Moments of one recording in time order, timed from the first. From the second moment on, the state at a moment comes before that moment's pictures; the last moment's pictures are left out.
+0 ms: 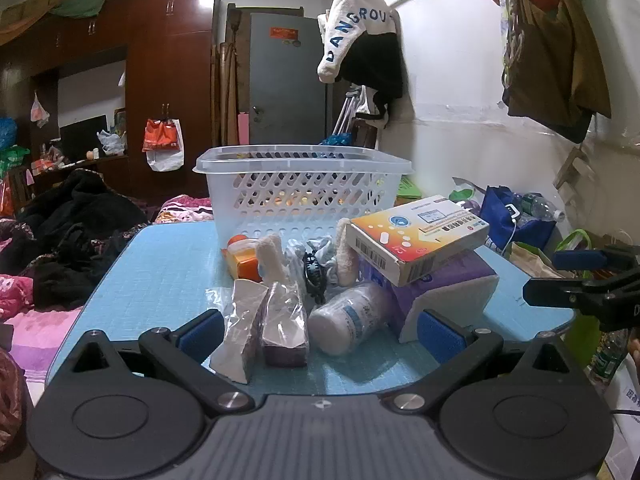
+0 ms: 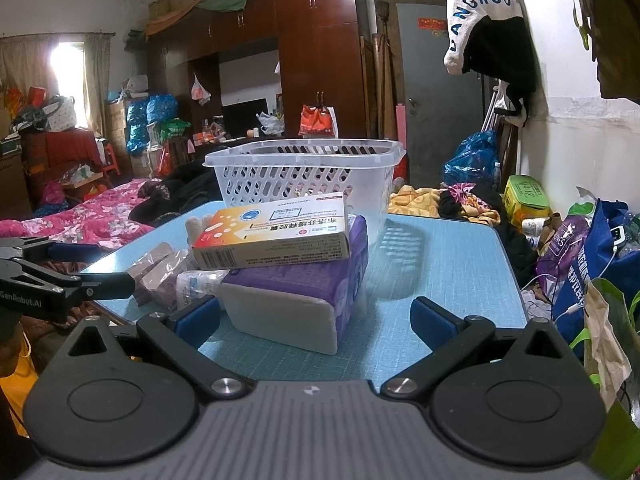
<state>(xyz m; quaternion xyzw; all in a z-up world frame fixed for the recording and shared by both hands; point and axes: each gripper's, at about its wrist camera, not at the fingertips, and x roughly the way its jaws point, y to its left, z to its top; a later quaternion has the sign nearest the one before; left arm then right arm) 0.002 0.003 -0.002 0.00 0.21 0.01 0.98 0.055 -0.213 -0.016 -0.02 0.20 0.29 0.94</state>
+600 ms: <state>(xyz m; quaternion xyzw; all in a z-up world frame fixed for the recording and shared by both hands) 0.005 0.002 -0.005 0.00 0.21 0.01 0.98 0.058 -0.213 -0.018 -0.02 0.20 0.28 0.94</state>
